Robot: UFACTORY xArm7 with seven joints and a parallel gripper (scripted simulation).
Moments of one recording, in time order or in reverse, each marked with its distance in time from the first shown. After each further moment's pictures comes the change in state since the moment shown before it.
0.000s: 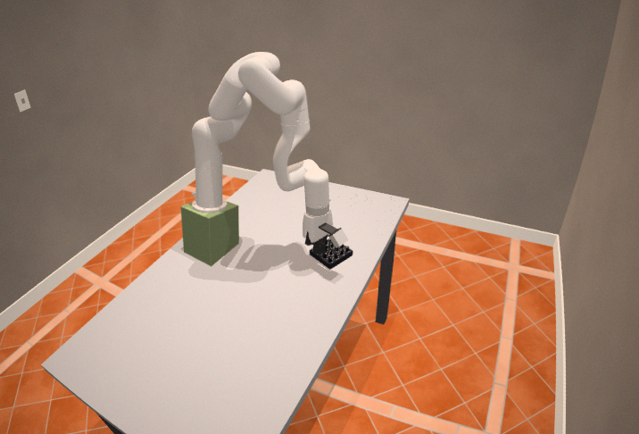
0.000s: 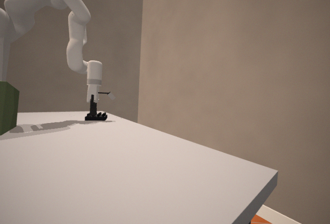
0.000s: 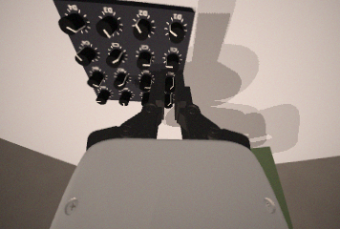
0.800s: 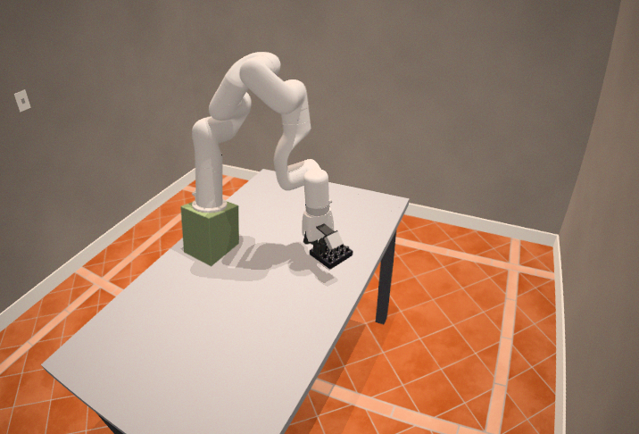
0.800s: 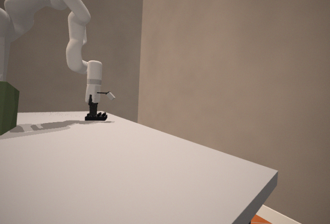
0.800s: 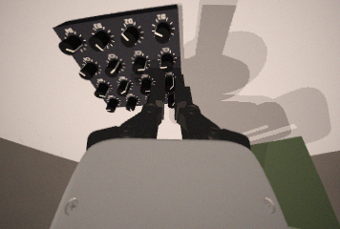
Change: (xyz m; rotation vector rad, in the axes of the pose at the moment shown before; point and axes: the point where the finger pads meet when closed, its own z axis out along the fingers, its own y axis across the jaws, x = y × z) arm 0.000 0.000 0.000 0.003 0.000 0.201
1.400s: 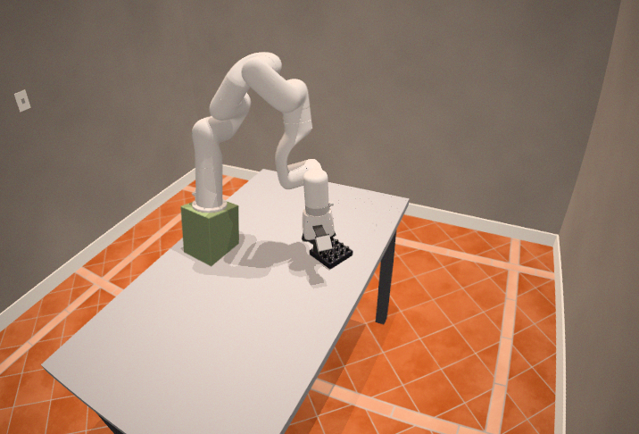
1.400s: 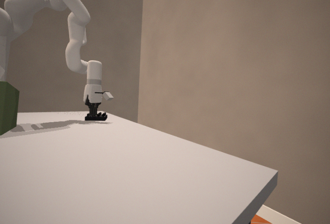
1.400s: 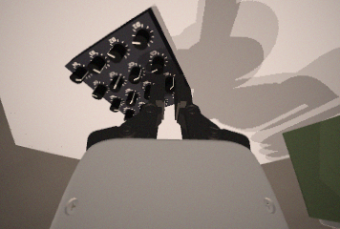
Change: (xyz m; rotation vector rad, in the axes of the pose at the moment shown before) arm 0.000 0.000 0.000 0.006 0.000 0.346
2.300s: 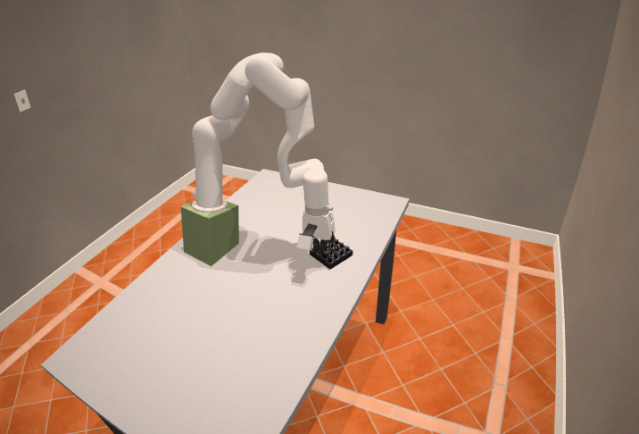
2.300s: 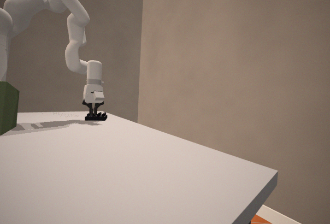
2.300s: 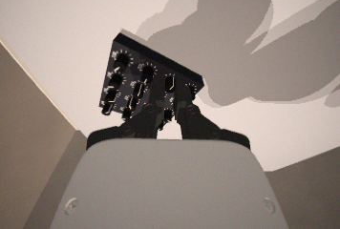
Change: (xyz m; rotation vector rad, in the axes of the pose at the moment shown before) arm 0.000 0.000 0.000 0.003 0.000 0.598
